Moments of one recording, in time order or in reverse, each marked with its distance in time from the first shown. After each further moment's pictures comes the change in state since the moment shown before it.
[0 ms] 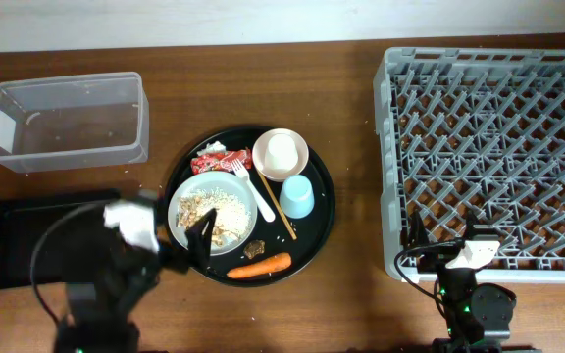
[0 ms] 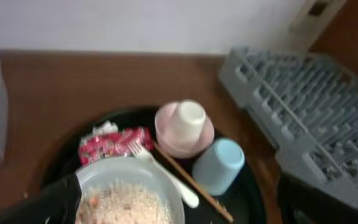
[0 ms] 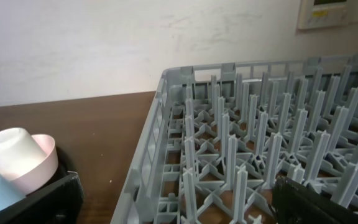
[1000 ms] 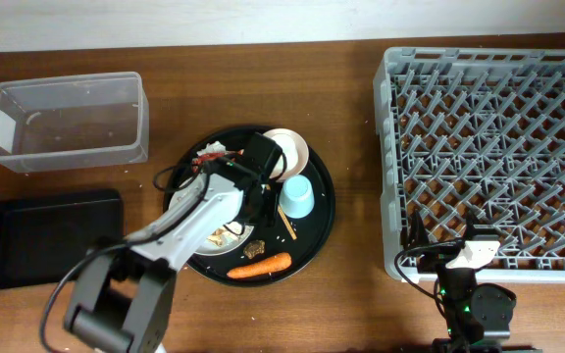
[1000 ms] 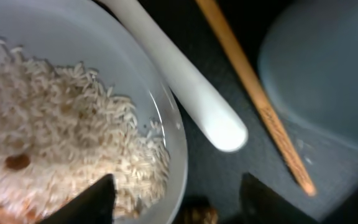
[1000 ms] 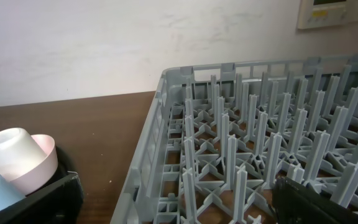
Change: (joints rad) left arm -0.534 1.191 0.579 -0.435 -0.498 -0.259; right arm -0.001 0.000 0.000 0.000 0.000 0.000
